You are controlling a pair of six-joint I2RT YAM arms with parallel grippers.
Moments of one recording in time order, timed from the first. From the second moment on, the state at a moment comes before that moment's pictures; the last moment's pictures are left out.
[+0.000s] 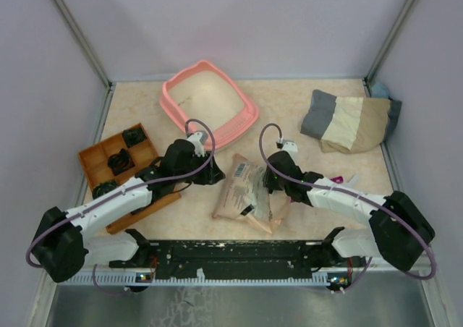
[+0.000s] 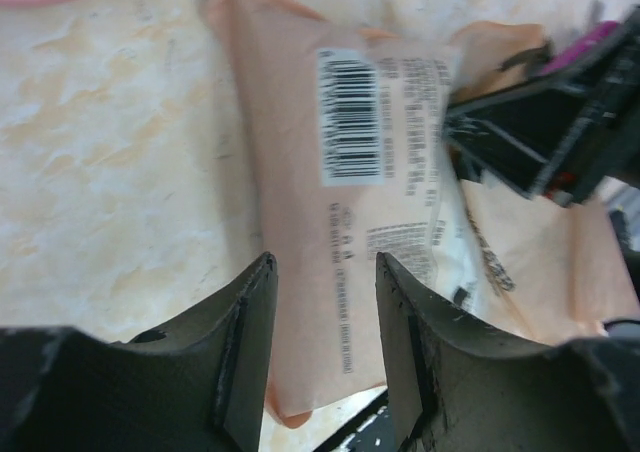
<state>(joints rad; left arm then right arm) -0.72 1.18 0.71 -0.16 0.08 -0.58 0.73 1.23 0.58 -0.15 0.26 0.74</state>
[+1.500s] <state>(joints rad) -0.80 1.30 0.60 0.10 0.24 -0.65 0.75 1.26 0.77 -0.75 0.52 0.71</state>
